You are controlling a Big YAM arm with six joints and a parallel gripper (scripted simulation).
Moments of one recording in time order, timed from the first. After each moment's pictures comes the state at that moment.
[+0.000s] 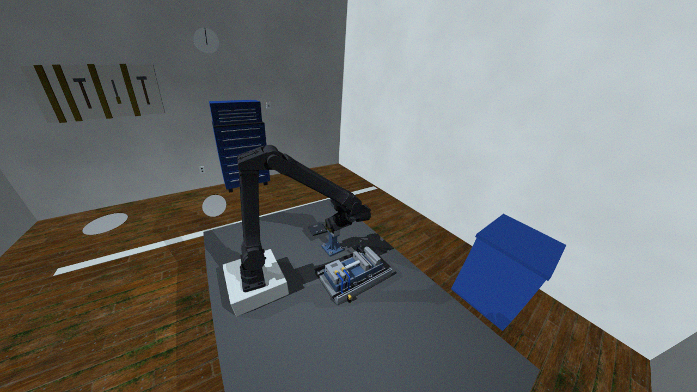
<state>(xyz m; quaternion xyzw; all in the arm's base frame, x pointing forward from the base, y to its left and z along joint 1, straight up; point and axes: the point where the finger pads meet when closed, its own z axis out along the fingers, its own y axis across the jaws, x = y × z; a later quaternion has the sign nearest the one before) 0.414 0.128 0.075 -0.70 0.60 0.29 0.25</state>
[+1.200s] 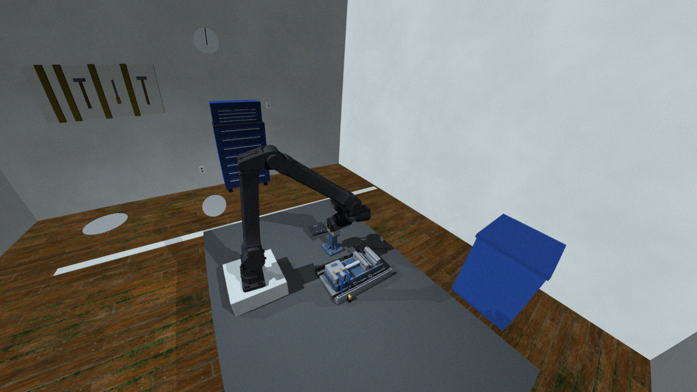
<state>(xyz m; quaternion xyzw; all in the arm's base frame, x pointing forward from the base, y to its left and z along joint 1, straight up) 0.414 0.128 0.075 -0.70 0.60 0.29 0.25</state>
